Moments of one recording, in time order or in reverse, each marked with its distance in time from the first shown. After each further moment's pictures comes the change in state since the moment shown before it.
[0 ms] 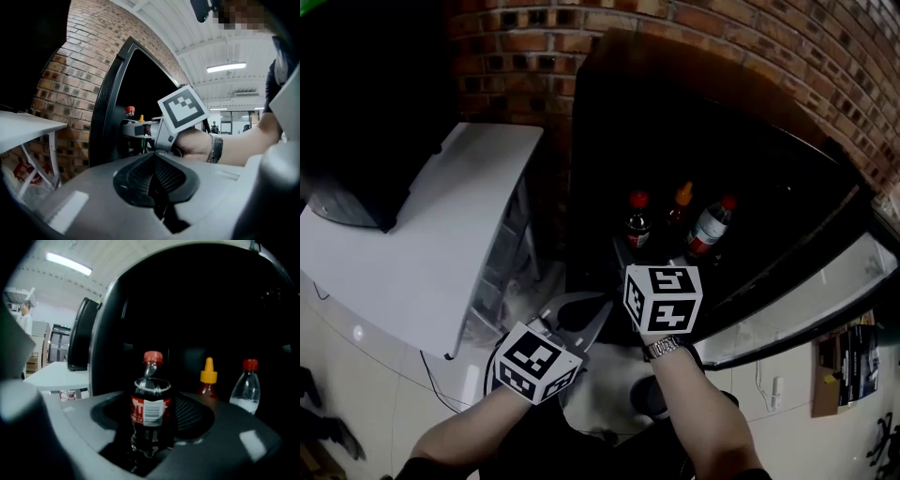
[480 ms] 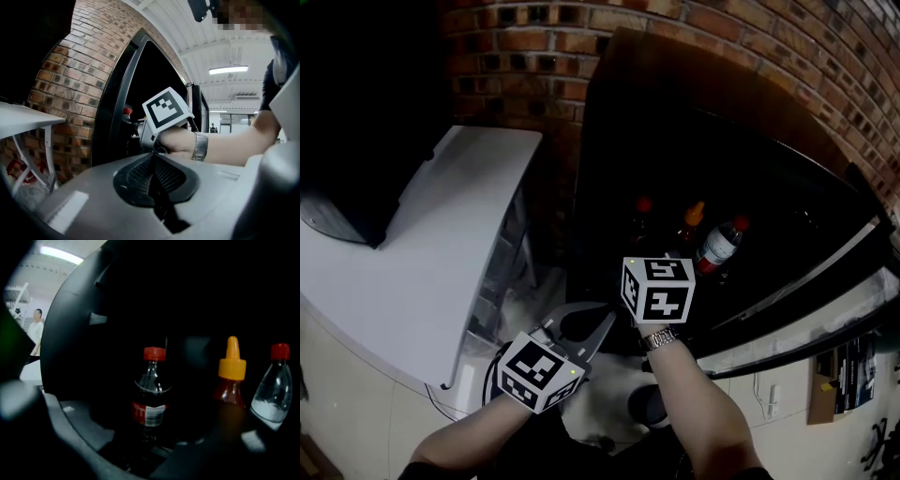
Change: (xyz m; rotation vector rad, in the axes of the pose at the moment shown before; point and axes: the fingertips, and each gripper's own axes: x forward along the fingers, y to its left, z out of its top) left arm 0.021 0.026 -0.006 -0.028 0.002 -0.019; right arm 0.063 -0.018 -0.013 -0.011 0.073 -0.024
